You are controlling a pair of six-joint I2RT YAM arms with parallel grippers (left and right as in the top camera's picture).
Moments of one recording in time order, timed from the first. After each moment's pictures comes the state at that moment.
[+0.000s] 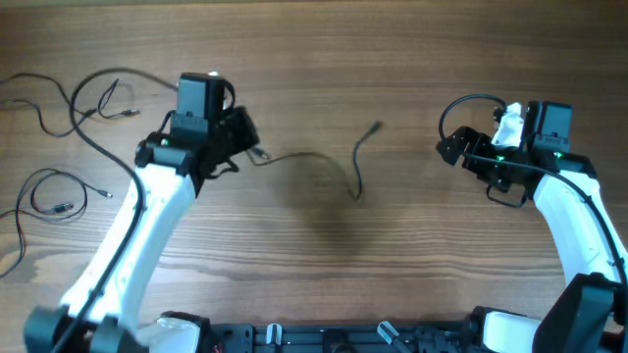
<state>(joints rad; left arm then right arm) -0.23 1.41 1.10 -0.61 0.10 -0.54 -0.19 1.45 0.89 -0.57 -0.48 0.25</state>
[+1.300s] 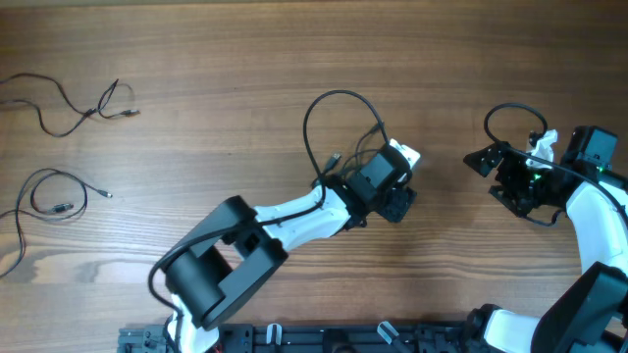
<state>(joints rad) -0.91 1.96 1.10 -0.03 0.08 -0.28 -0.45 1.47 0.86 -0.71 -0.63 0.23</state>
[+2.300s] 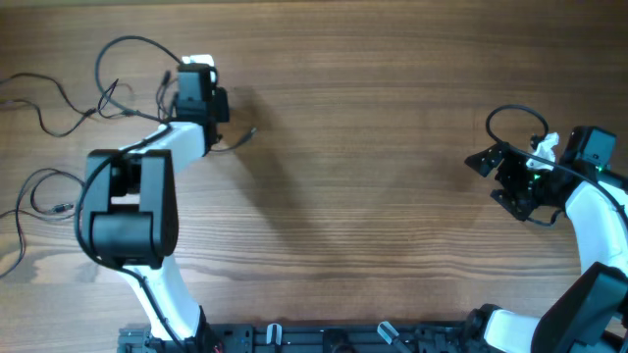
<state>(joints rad) -0.04 2.03 1.12 0.15 -0.20 -0.02 -0.44 1.47 0.86 -0.72 -0.58 0.29</state>
